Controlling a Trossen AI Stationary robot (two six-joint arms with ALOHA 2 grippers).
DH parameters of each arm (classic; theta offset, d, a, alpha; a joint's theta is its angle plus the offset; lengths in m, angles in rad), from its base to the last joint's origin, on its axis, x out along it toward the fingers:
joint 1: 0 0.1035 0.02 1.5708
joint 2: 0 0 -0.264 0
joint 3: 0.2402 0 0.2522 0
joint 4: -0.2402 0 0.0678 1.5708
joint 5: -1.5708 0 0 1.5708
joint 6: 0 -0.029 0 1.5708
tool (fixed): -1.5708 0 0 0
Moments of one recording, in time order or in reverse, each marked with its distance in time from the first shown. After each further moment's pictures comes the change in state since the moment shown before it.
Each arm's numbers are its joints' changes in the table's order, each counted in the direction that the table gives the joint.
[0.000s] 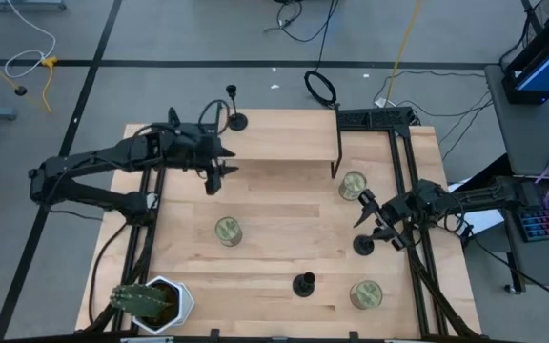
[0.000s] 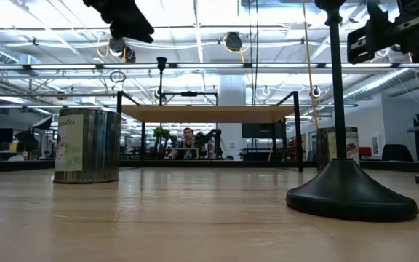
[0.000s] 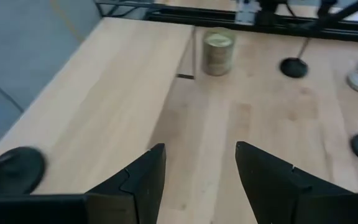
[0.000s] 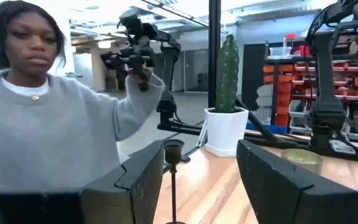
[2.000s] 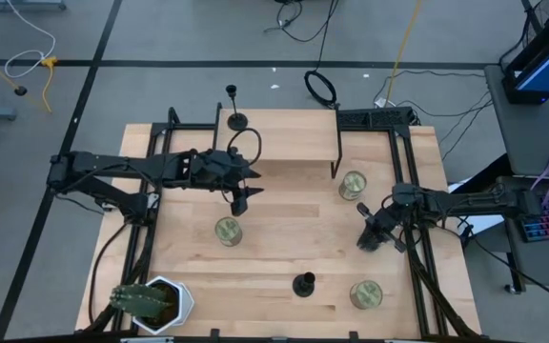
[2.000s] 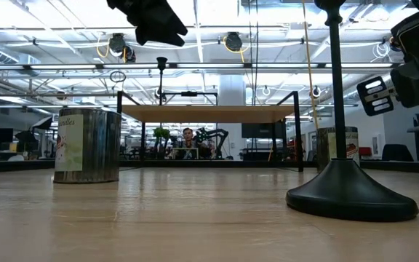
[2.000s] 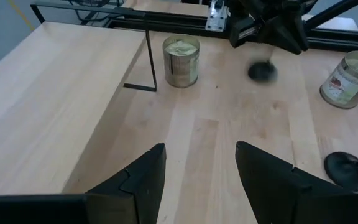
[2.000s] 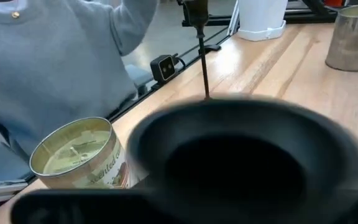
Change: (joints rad) left arm -0.202 -0.205 0.001 0.227 -0.113 0.117; right arm -0.093 0.062 -0.006 -0.586 -0.209 0.147
